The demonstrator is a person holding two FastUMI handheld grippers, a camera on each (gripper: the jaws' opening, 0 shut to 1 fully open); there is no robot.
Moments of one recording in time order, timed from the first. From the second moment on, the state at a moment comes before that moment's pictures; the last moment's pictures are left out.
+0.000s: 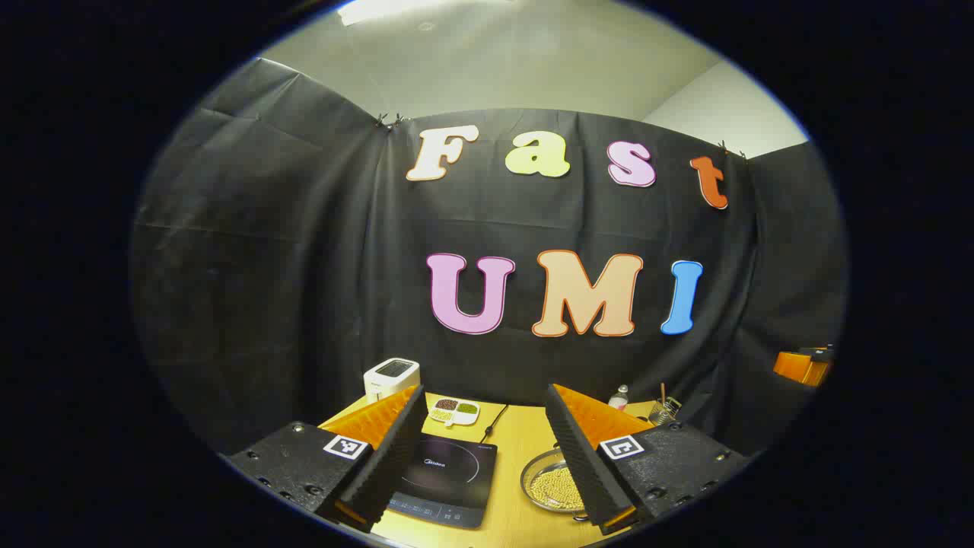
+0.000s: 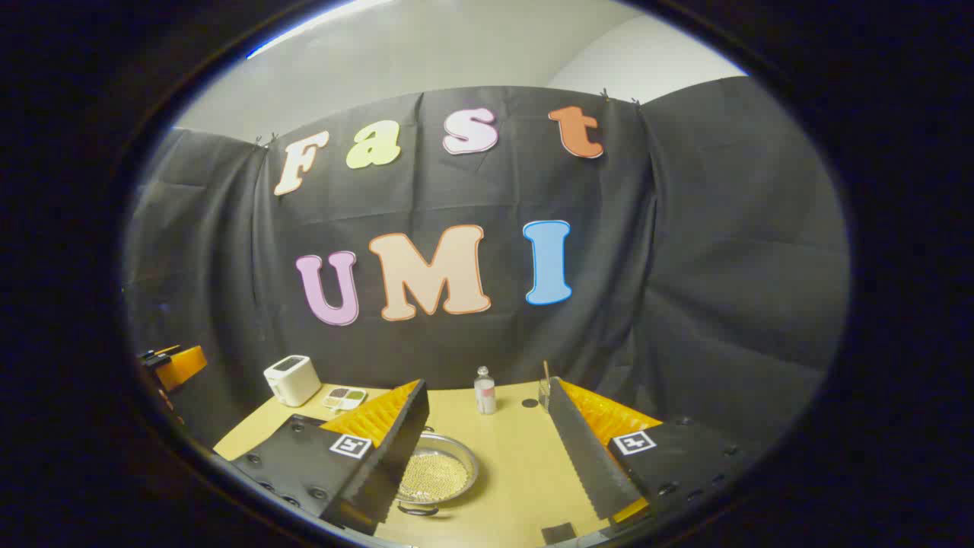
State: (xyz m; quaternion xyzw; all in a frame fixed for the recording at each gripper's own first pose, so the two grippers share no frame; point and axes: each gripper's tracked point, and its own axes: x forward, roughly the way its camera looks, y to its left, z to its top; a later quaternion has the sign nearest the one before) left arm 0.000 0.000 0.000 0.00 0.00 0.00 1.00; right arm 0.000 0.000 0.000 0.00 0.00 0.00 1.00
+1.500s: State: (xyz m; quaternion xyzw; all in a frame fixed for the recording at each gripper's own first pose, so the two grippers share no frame) left arm 0.018 0.105 -0.042 0.01 0.03 0.02 1.00; right arm -0.018 0.102 -0.064 0.02 0.06 -0.01 1.00
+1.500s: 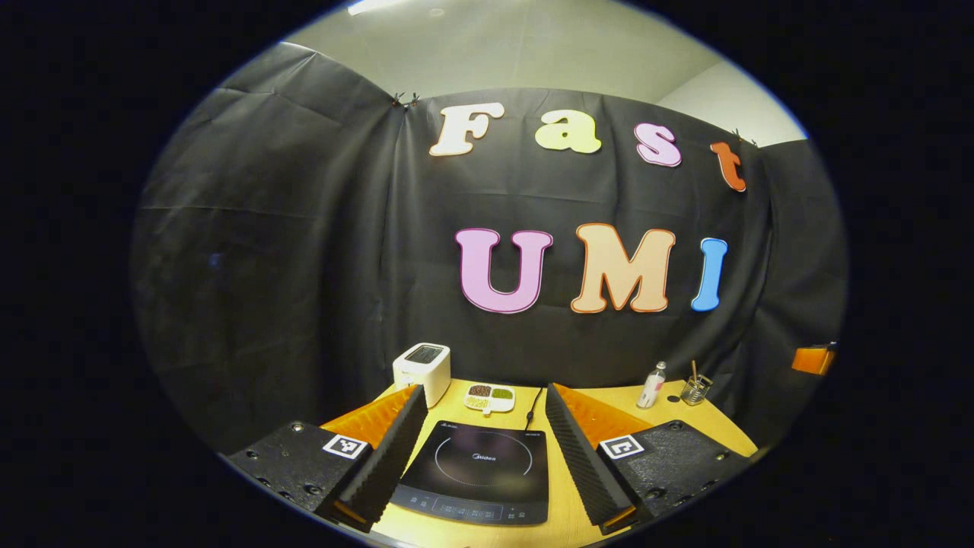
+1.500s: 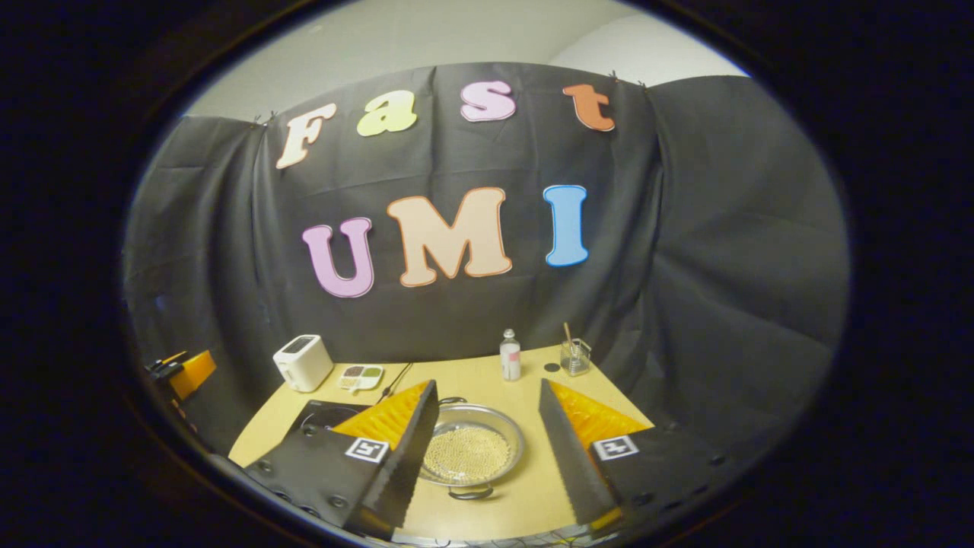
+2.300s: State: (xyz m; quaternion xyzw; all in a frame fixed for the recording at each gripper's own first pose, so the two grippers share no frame) left arm 0.014 0.125 -0.050 0.04 0.04 0.03 1.00; right arm -0.004 0.124 -0.128 0.07 0.11 0.02 0.99
